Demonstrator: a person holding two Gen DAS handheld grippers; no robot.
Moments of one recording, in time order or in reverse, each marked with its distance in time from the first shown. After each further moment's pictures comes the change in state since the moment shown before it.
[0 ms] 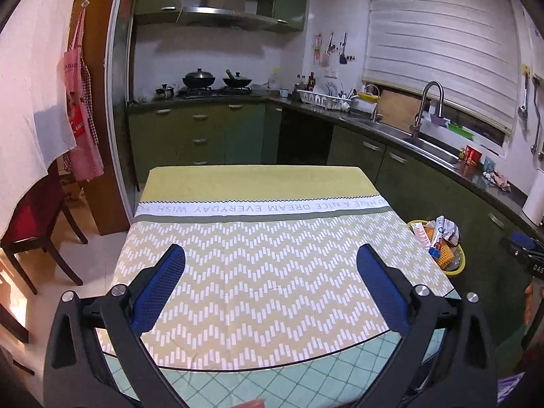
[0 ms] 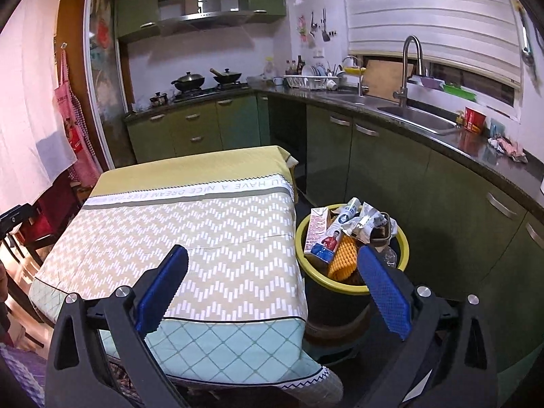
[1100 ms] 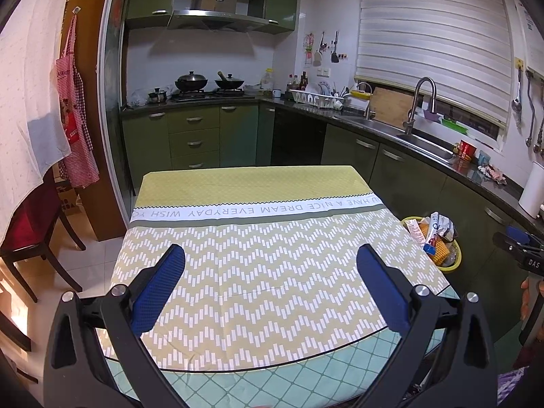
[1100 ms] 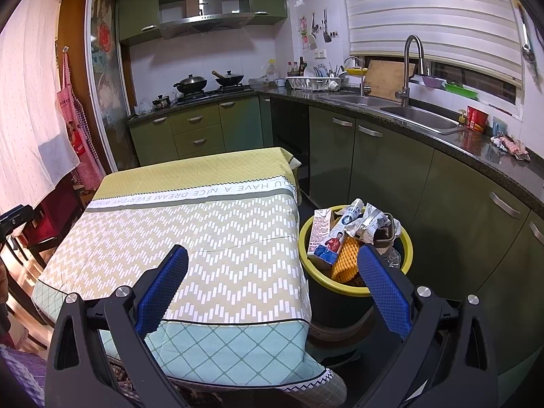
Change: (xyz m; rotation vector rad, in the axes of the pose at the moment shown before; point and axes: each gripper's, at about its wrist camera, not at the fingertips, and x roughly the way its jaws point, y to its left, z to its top) left arm 0.000 -0.013 0.003 0.029 0.001 -0.017; right arm -0.002 -0.002 0.001 0.009 -0.005 0.014
